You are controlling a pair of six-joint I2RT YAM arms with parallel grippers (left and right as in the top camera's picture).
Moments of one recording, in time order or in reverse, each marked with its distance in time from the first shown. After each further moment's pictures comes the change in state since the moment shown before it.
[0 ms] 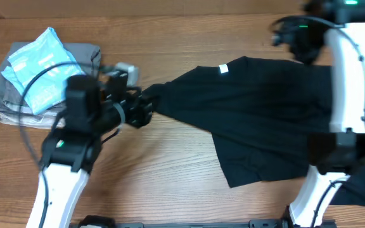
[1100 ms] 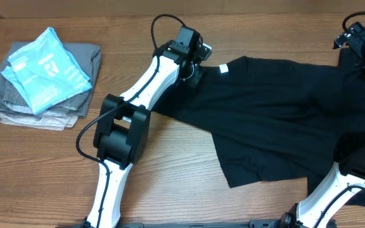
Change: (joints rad) left arm -0.220 1.188 0.848 -0.151 -0.274 0.216; right arm -0.305 0.005 0.000 -0.011 0.018 -0.001
